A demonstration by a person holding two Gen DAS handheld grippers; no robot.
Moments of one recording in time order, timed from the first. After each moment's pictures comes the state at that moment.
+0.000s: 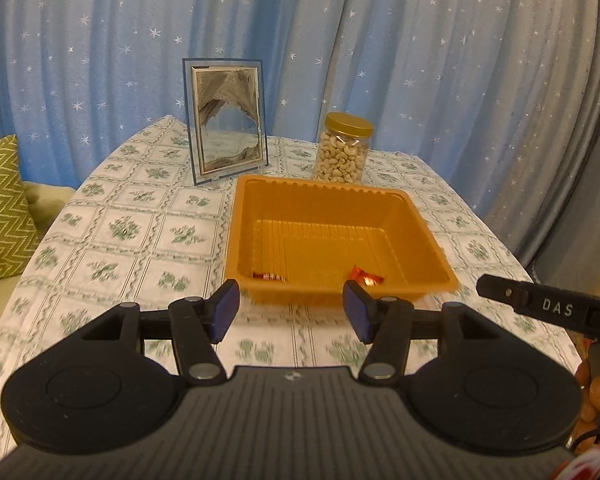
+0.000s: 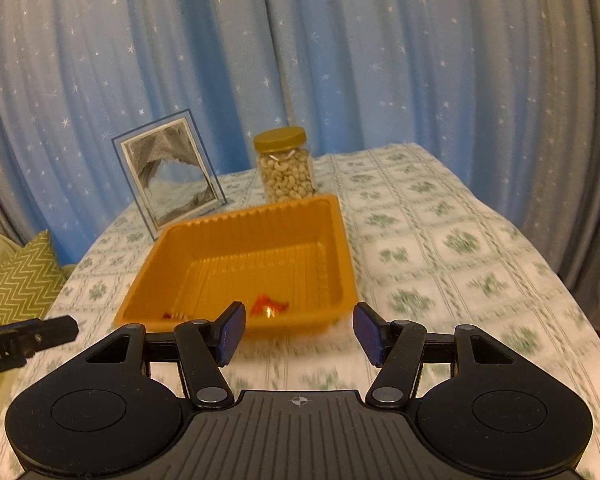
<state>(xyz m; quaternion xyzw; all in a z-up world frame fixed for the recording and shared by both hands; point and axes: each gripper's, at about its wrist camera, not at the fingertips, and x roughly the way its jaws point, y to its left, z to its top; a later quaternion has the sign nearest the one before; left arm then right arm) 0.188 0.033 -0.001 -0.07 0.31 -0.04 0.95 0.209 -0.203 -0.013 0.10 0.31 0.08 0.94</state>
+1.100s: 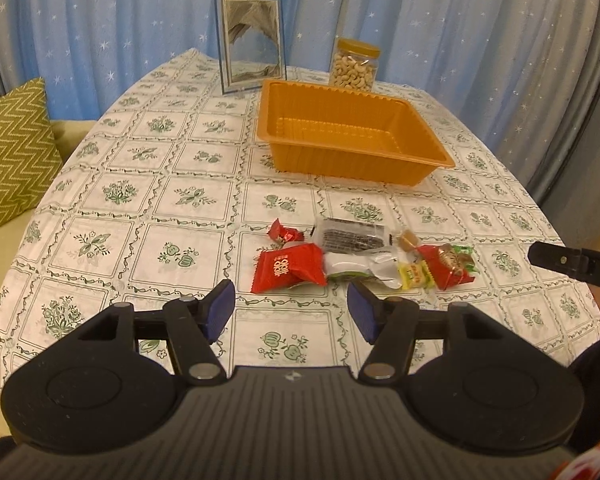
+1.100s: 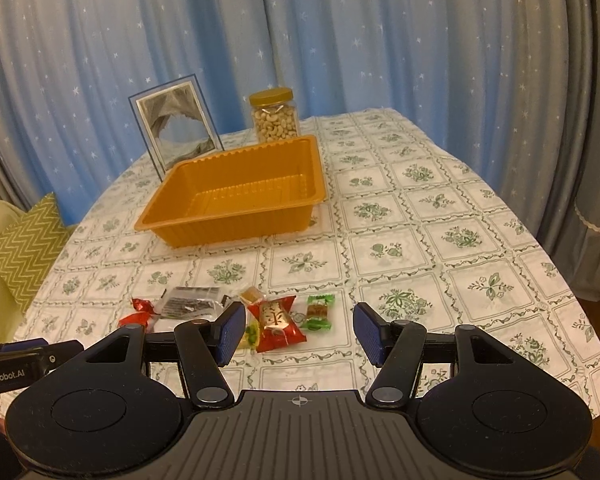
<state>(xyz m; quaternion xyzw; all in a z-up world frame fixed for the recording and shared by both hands) 0.088 0.044 -0.049 -0.06 0.38 -0.03 0.92 0.090 -0.213 -0.026 0.09 0.34 0.07 0.93</state>
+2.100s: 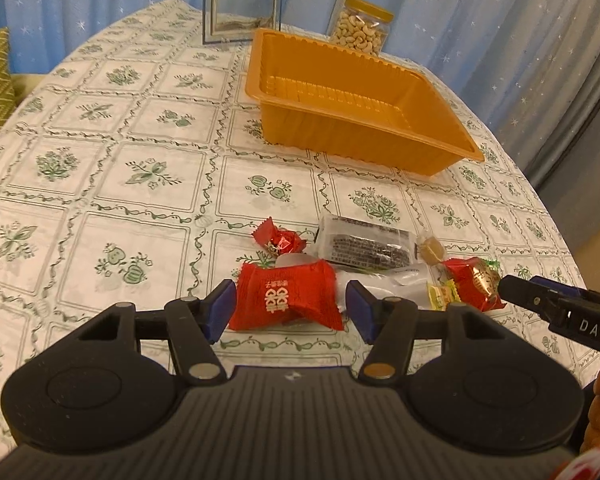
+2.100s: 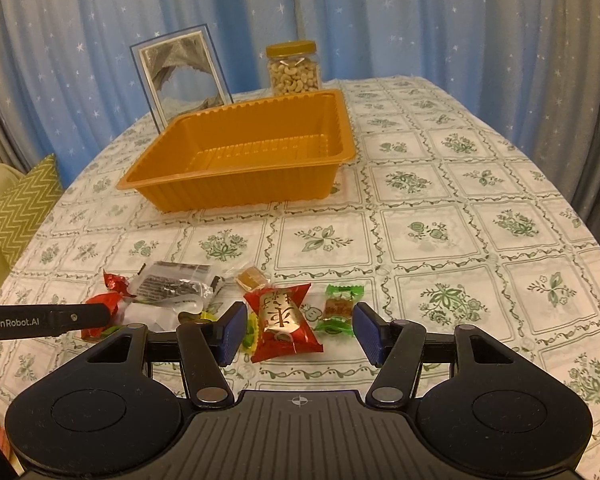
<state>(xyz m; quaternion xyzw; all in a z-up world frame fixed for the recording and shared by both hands) 0.171 0.057 -0.106 -0.11 0.43 -0.06 0.89 0.150 -0.196 -0.083 0.07 0.38 0.10 0.92</state>
